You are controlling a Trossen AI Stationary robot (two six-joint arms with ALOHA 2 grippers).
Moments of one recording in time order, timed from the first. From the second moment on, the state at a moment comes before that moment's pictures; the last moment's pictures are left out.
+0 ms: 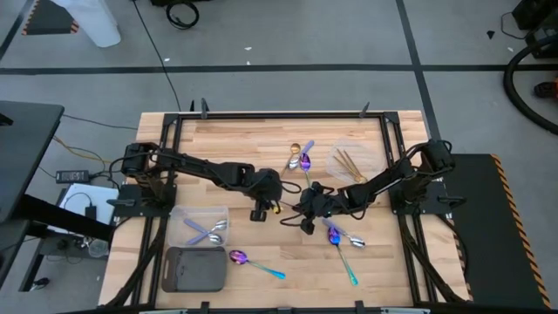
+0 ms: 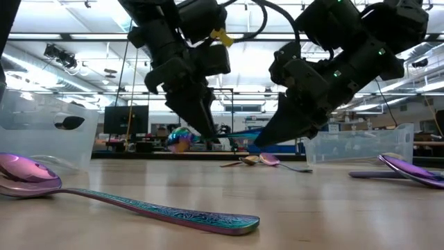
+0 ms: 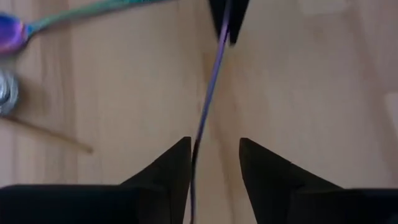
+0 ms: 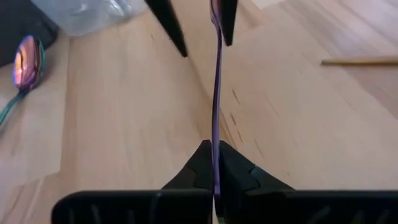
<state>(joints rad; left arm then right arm) -0.01 1.79 1.12 -0.33 0.04 0.14 0.23 1.73 0.67 0.40 0.32 0.49</state>
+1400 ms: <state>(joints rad) -0.10 1.76 1.12 -0.56 -0.01 -0.11 0.20 1.68 0.67 0.55 0.10 0.30</state>
